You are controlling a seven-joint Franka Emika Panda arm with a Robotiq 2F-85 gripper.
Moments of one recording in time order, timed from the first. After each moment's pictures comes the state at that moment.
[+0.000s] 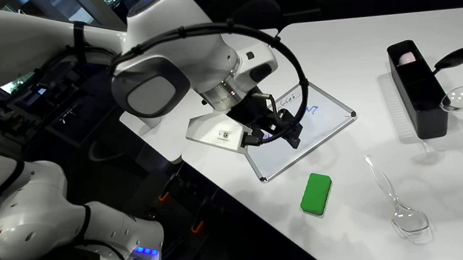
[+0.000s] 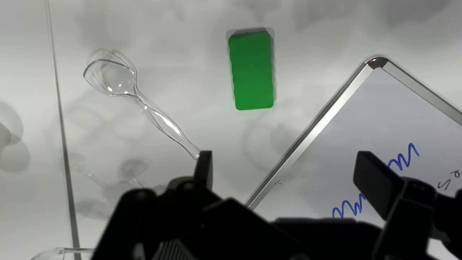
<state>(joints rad) -0.28 0.02 -0.43 -2.39 -0.01 2.52 -0.79</state>
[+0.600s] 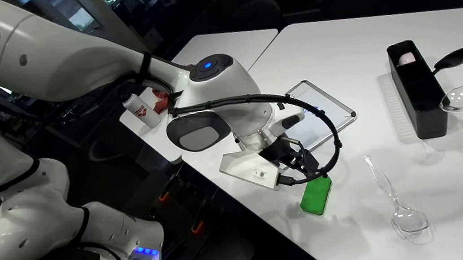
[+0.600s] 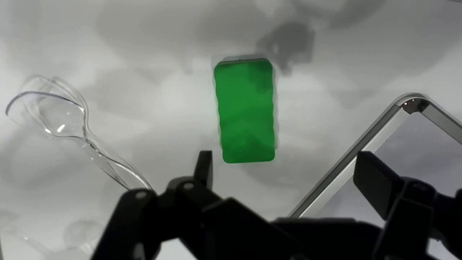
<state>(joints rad) -0.40 0.29 -0.31 -2.39 0.12 2.72 -0.93</state>
